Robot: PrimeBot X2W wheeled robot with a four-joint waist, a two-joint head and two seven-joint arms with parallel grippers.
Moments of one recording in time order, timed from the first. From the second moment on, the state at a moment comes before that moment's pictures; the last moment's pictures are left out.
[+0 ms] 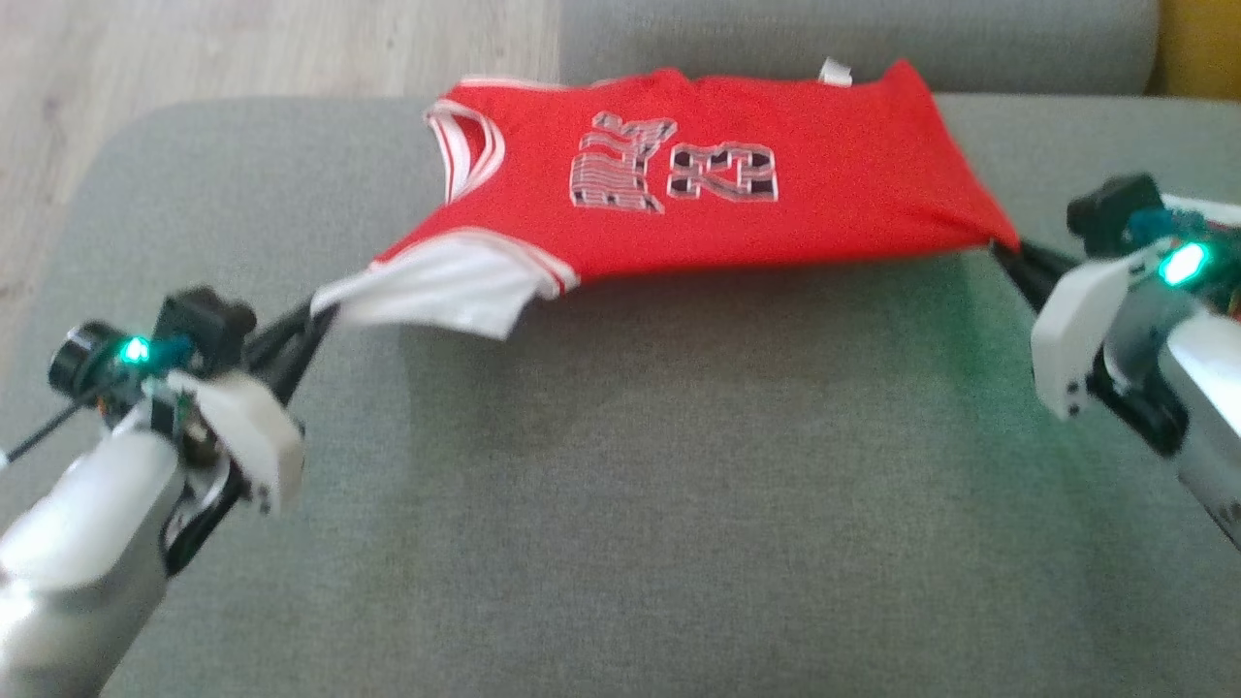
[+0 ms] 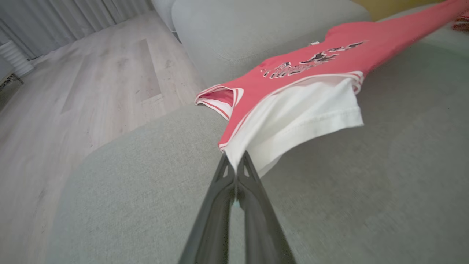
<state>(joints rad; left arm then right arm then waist) -0.70 0.59 -0.91 0.57 -0.68 -0.13 -0.02 -0.80 -0.57 0.92 0.76 0.65 0.13 0.09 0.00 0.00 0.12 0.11</state>
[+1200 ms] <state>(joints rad) -0.46 0.88 -0.98 0.00 -0.80 0.00 0.33 -0.57 -0.82 0.98 0.33 0.94 0.13 0.31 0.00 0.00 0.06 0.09</state>
